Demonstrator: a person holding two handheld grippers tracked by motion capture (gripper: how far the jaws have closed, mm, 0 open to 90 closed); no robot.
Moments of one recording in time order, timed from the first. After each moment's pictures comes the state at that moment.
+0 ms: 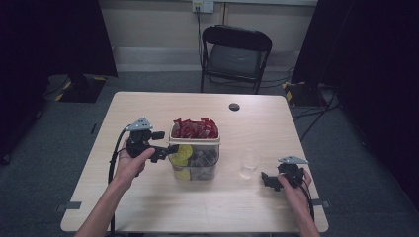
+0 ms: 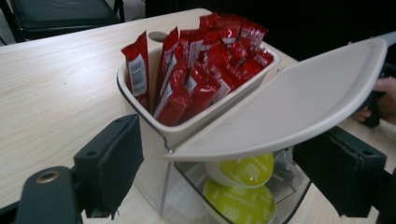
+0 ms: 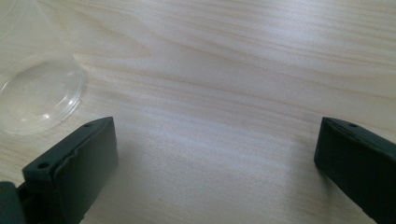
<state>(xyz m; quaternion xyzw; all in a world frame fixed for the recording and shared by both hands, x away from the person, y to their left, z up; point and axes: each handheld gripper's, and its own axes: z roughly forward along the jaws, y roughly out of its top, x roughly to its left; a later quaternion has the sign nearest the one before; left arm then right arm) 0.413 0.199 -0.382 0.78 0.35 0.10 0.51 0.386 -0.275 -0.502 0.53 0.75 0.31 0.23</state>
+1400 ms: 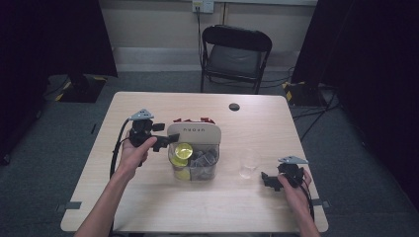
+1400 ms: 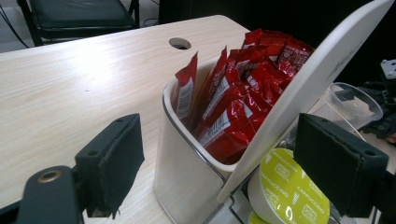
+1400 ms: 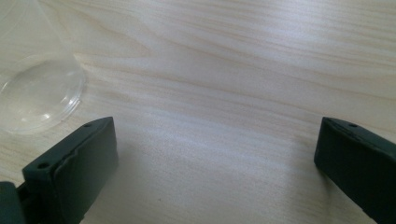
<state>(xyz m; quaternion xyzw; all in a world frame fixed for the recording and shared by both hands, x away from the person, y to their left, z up) 0.448 0.201 -0.388 0.76 0.38 0.11 0.51 0.386 -0.276 -0.502 0.53 0.75 0.31 0.23</state>
